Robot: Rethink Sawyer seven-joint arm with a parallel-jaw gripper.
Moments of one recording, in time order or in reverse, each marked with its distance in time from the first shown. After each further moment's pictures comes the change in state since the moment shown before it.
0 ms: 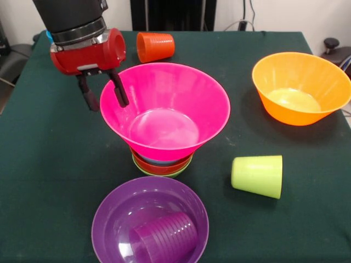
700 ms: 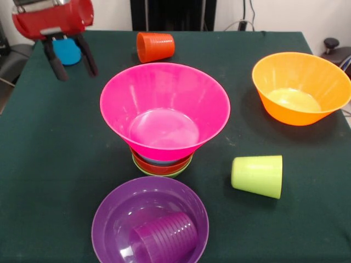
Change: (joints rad) arm -0.039 -0.121 0.000 0.001 0.071 0.149 0.000
